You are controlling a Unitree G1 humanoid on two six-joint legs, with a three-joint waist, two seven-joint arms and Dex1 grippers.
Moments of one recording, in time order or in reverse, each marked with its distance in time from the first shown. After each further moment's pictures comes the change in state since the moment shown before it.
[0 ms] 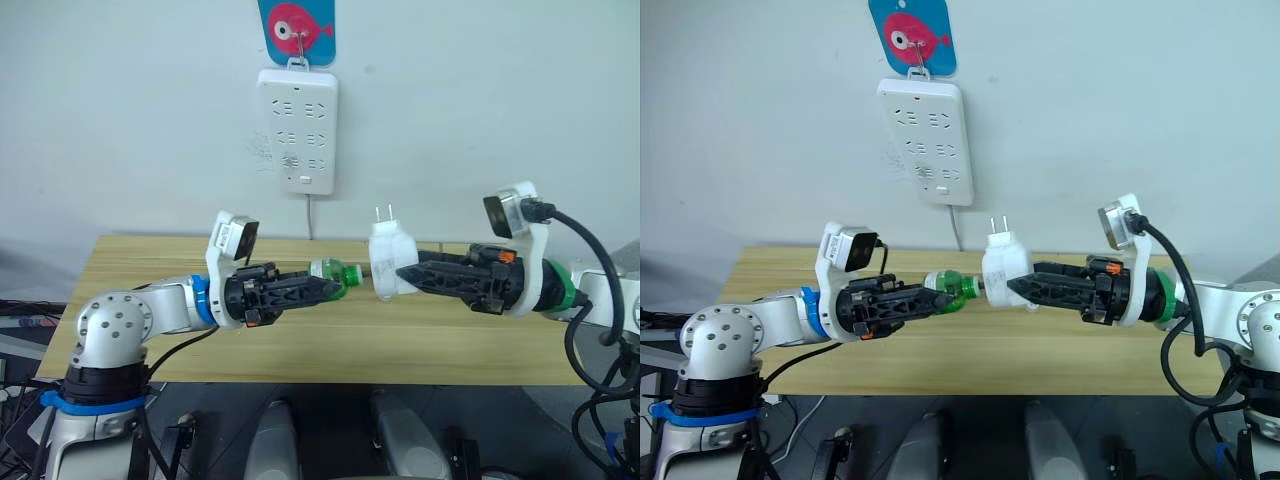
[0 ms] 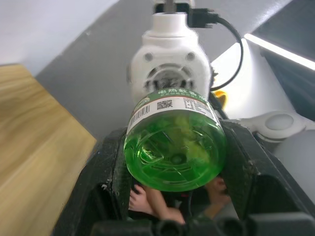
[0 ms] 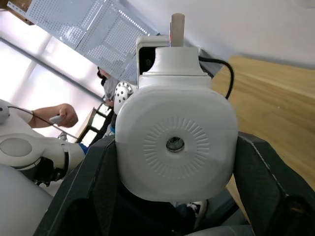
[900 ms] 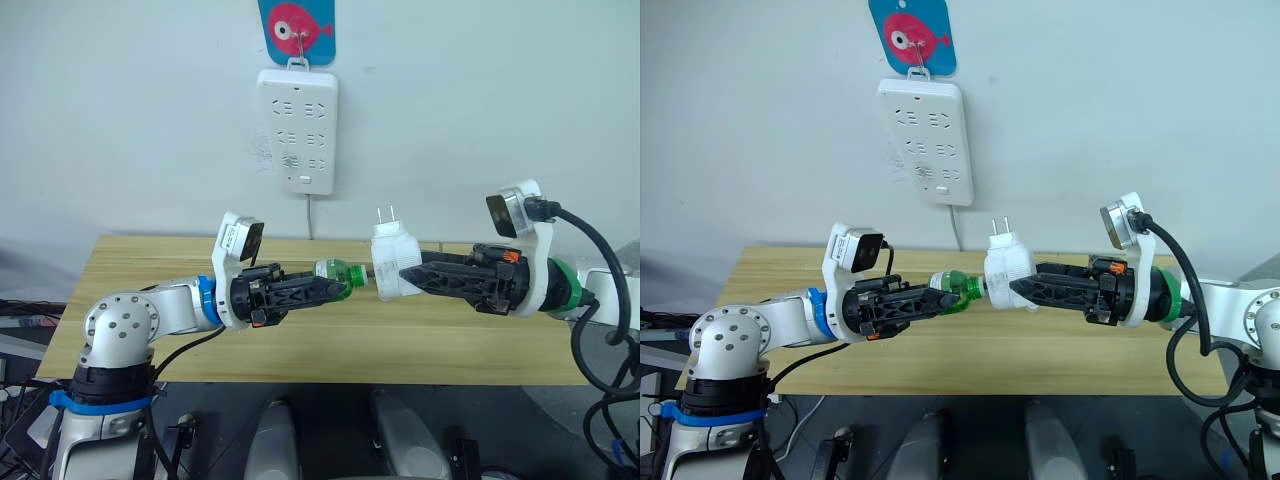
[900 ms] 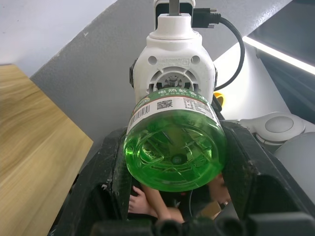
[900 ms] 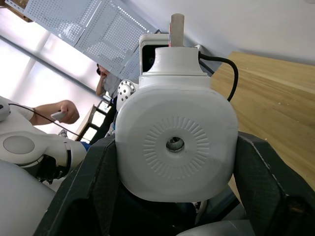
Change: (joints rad) left arm -0.006 -0.018 -0.008 0.003 0.000 -0.005 0.012; right arm 0.001 -0.050 0.010 0.001 0.040 -0.019 0.002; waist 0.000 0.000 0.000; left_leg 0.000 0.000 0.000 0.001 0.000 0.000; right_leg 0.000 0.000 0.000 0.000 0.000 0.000
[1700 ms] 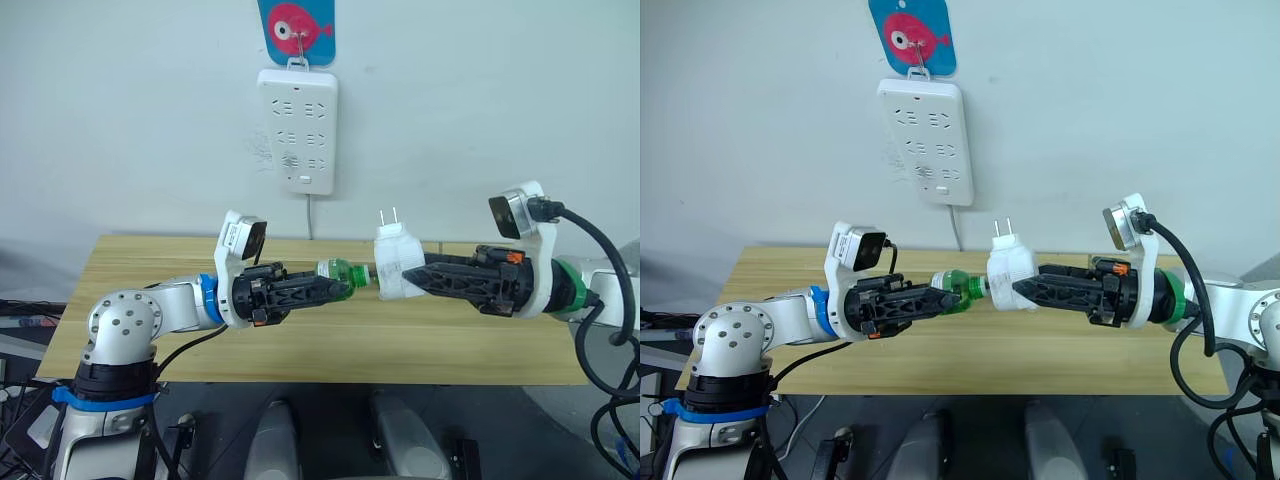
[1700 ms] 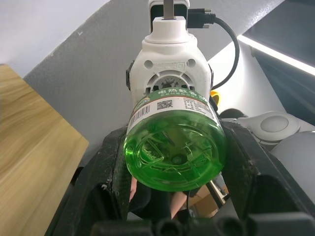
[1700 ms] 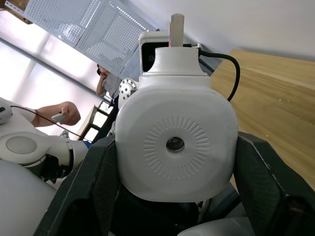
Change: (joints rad) left arm -0.013 -0.012 -0.012 0.011 0.004 -0.012 -0.013; right arm 0.013 -0.030 0.011 0.001 0.035 -0.025 -0.011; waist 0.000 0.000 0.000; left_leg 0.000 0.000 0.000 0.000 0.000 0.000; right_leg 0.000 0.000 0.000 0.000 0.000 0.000
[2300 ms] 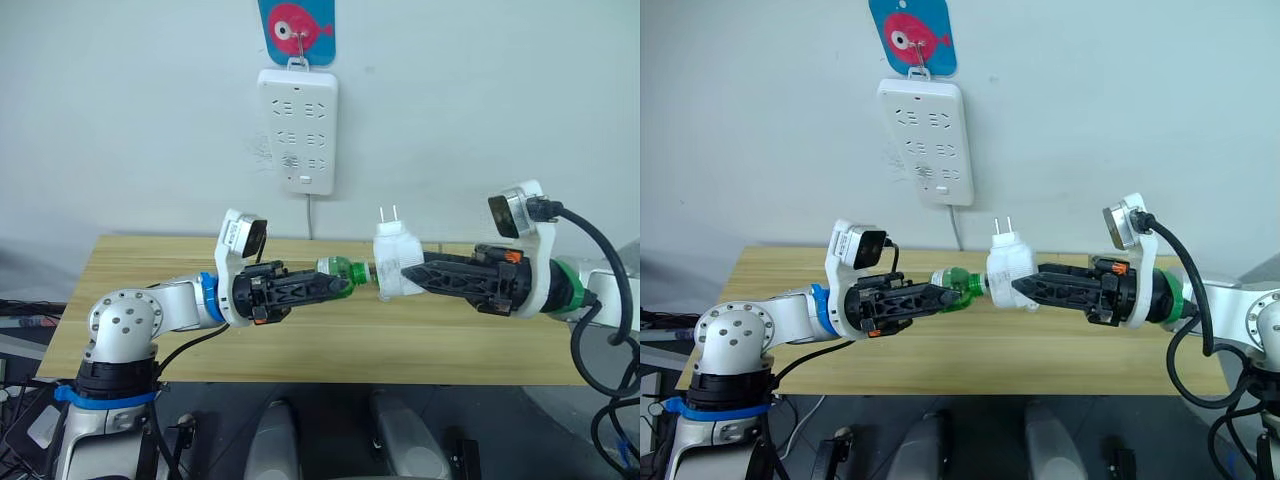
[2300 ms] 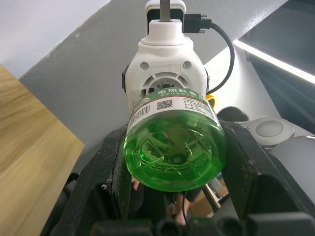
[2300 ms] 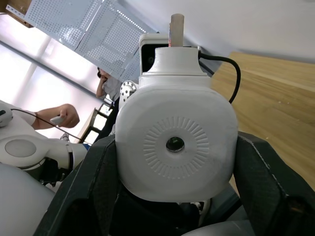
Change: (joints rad) left arm -0.009 0.000 -0.008 0.015 -0.036 0.018 0.020; right arm 0.006 -0.002 0.017 0.000 -0.007 -0.011 0.013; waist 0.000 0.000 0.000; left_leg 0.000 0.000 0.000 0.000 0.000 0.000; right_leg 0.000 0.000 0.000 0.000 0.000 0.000
